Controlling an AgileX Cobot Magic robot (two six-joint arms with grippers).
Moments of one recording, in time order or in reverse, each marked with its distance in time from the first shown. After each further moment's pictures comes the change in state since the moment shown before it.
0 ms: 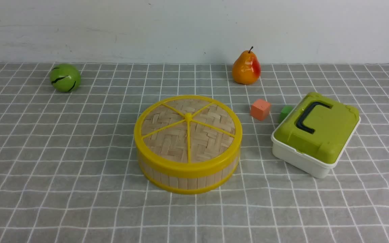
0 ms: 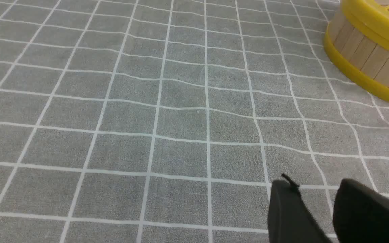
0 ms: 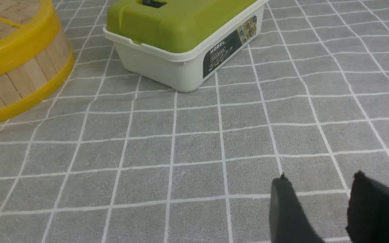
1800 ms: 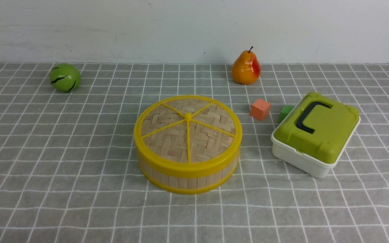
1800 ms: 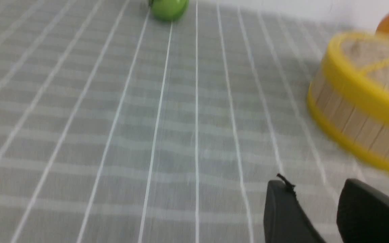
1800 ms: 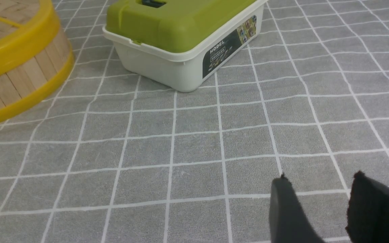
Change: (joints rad) right arm 0.000 0.000 0.000 0.000 0.000 0.000; left arm 0.000 0.000 0.002 0.001 -0.285 0.000
